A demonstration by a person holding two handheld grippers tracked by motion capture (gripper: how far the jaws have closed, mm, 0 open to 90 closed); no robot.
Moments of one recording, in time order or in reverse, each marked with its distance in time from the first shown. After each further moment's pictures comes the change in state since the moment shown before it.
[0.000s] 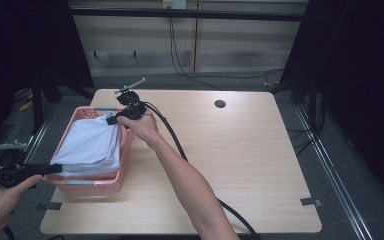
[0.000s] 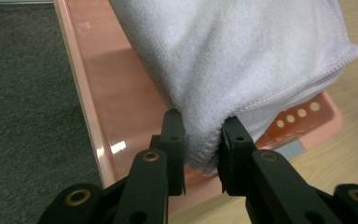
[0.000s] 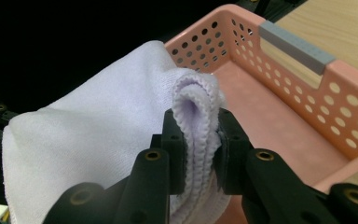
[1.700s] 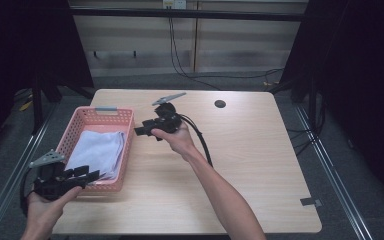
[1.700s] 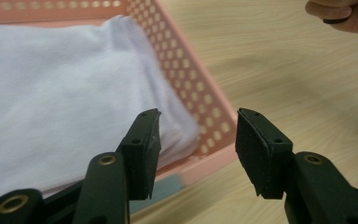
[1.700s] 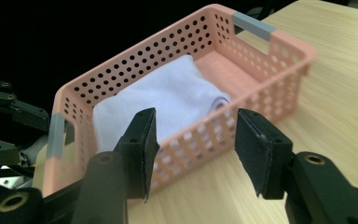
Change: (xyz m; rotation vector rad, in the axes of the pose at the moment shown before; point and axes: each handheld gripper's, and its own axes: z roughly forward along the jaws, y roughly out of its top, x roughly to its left) left arm -0.109 -0.011 0.035 -0.160 -0.026 0.088; right arm -0.016 -0.076 -0.093 -0.146 0.008 -0.074
